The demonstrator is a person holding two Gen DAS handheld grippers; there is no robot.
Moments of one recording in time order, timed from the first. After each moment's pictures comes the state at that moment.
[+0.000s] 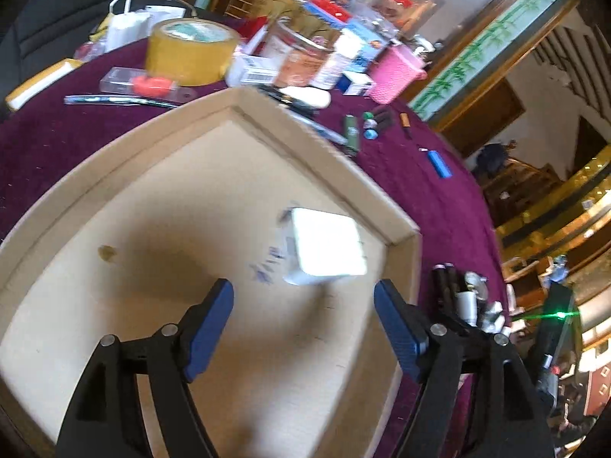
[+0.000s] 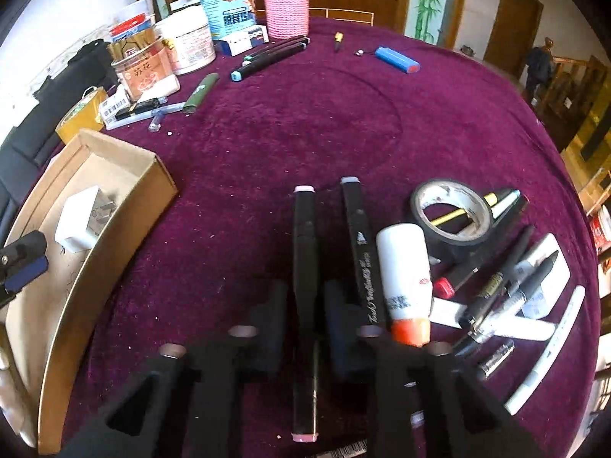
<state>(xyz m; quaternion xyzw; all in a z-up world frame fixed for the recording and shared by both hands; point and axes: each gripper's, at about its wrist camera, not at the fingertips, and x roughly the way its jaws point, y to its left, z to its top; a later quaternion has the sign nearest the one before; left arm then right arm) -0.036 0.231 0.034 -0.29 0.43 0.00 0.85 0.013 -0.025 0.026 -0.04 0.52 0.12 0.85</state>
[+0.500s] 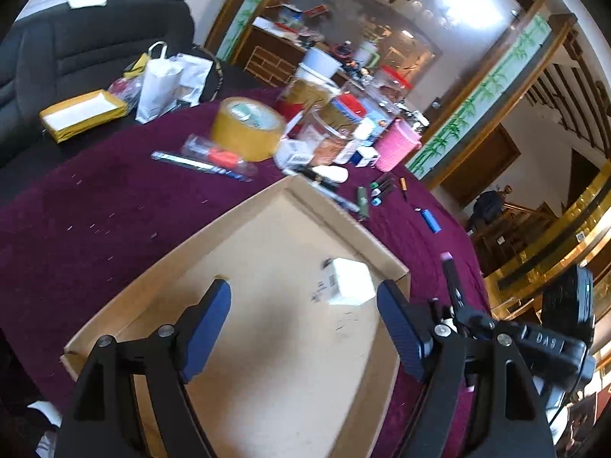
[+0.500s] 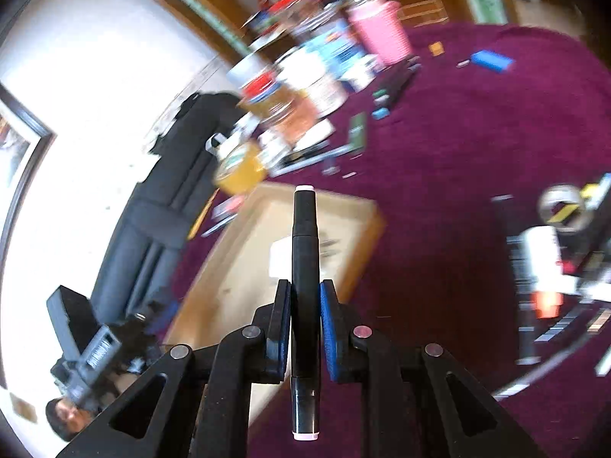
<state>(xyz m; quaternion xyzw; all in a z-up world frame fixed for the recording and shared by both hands) -0.115 0.293 0.080 -0.30 0.35 0.04 0.89 -0.017 0.018 0.102 0.17 0.50 0.33 0.78</state>
